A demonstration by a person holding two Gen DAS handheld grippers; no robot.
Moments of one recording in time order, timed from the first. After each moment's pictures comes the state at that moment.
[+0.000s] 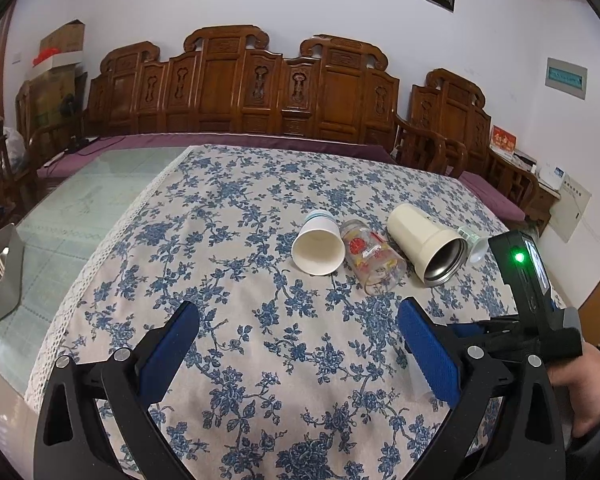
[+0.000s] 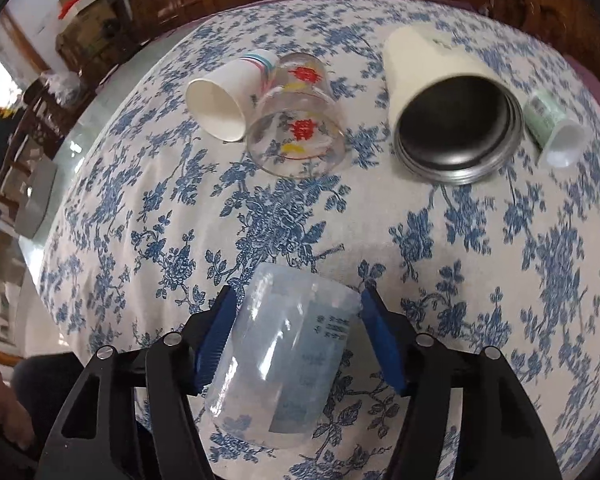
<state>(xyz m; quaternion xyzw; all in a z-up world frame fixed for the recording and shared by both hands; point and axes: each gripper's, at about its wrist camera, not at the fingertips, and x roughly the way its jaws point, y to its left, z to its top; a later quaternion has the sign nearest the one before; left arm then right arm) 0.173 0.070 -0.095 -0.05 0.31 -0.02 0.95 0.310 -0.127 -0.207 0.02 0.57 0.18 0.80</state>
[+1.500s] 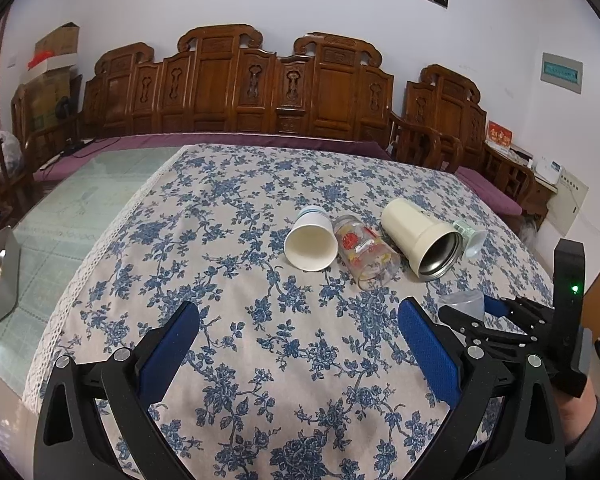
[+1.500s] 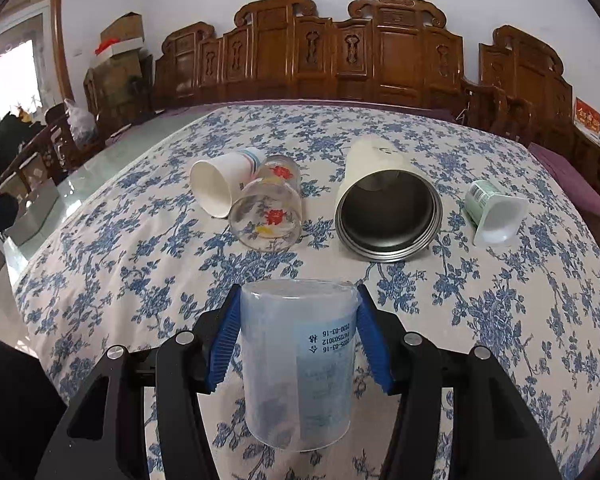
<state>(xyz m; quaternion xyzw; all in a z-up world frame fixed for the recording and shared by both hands) 0.172 0.060 -0.098 -0.05 0.32 -0.03 0.95 0.266 -0.162 -0.179 -0.03 0.37 0.18 0.91</state>
